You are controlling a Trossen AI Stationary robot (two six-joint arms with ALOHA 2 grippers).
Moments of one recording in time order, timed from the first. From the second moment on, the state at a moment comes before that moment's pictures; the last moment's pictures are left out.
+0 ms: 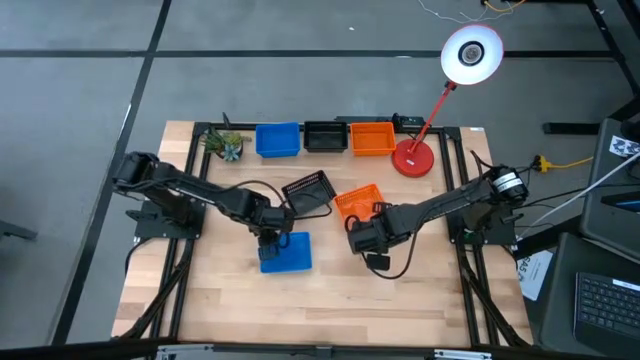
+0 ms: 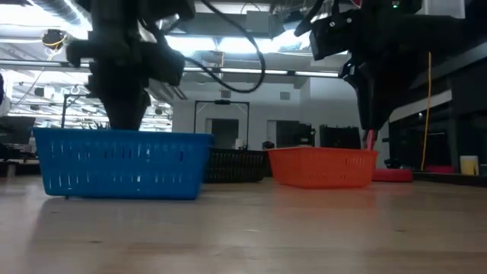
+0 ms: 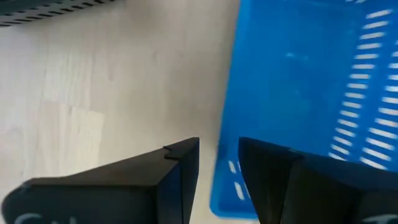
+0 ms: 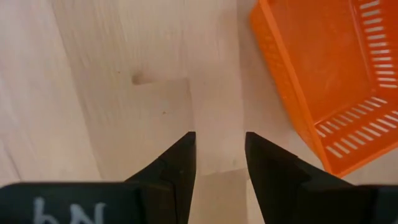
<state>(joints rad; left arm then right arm) -0.16 1.53 0.95 -0.68 -0.03 -0.44 0.30 1.74 1.28 -1.05 0.17 0.41</state>
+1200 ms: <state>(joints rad) 0.74 1.46 1.42 -0.98 -0.27 0.53 0.26 1.74 1.28 -1.09 0.17 0.36</state>
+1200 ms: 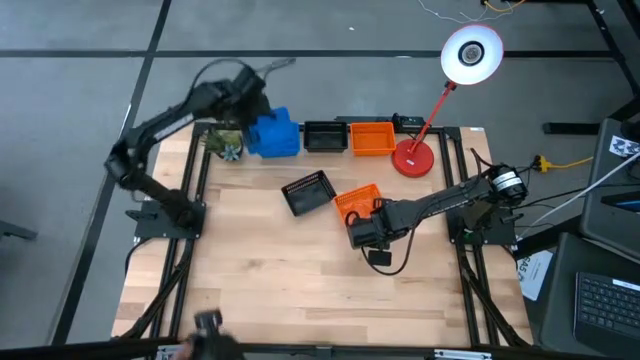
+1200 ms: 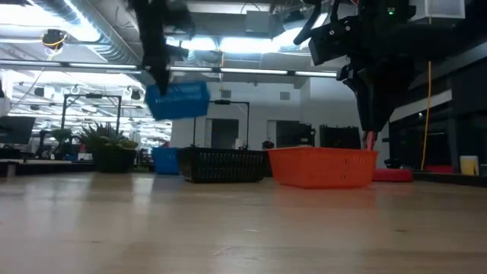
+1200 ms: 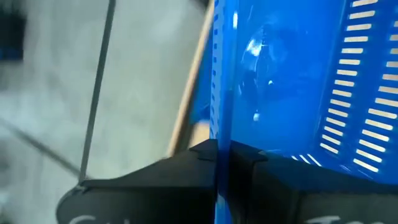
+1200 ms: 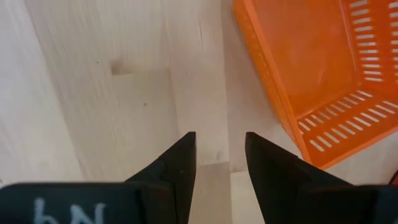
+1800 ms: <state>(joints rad) 0.93 1.79 1.50 -0.93 -0.04 0.82 0.26 1.74 1.28 -1.08 0.17 0.37</state>
